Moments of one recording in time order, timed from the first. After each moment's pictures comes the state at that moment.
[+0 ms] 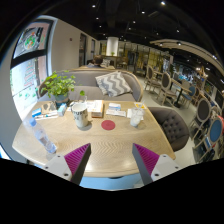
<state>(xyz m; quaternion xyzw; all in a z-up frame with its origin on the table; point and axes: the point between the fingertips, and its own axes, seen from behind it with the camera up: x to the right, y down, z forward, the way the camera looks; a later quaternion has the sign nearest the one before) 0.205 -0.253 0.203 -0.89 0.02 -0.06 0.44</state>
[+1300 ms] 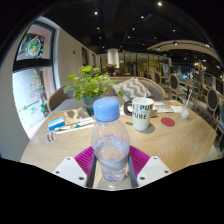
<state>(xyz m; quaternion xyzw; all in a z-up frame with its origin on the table) -0.104 -0.128 0.077 -0.85 0.07 0.00 0.52</state>
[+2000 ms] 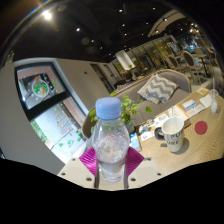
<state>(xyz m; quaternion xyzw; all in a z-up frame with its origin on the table) -0.140 -0.038 0.222 -0.80 0.11 0.26 0.53</state>
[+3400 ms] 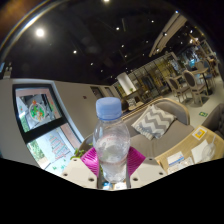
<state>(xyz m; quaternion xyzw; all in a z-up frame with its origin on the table) 0.101 0.098 0.339 -0.72 0.12 0.25 0.63</state>
